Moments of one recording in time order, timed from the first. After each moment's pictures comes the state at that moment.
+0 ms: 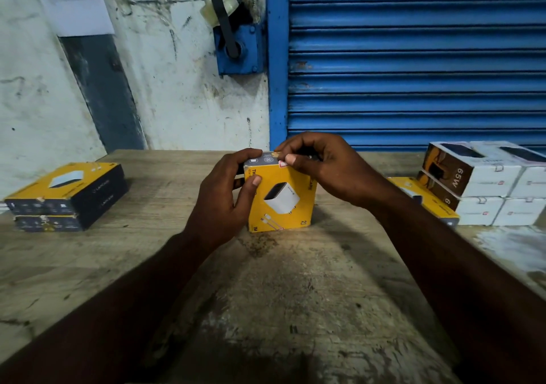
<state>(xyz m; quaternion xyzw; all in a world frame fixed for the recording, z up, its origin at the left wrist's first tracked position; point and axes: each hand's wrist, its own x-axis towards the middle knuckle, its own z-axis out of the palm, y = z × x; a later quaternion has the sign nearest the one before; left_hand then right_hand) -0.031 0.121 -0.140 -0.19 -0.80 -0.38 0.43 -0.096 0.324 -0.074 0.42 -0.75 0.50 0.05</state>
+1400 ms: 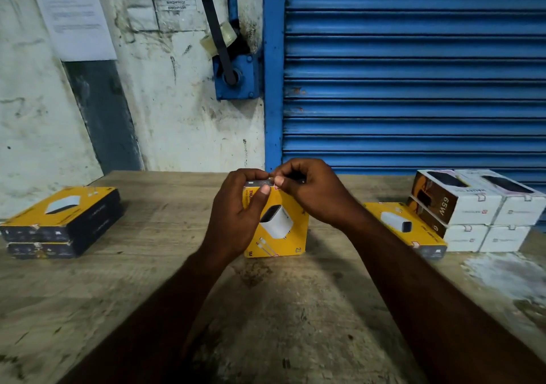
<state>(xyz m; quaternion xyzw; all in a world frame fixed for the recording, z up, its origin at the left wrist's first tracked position) -0.054 0.145 -0.124 -0.12 -0.78 -0.45 0.42 -0.105 0.304 -0.070 0.34 -0.78 0.51 0.10</state>
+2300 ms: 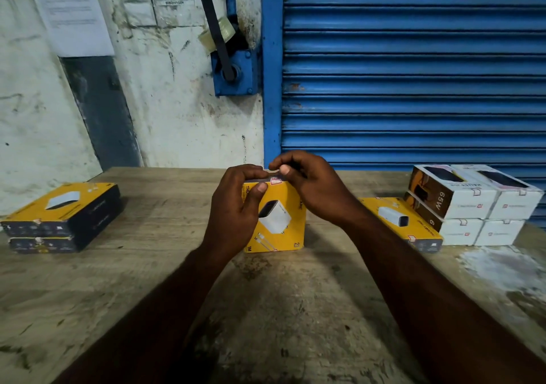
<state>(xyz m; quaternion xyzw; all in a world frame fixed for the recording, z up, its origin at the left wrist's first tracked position) -0.052 0.147 -0.126 -0.12 -0.78 -0.41 0.46 -0.111 0.308 -0.078 0.38 -0.74 0.54 0.12</state>
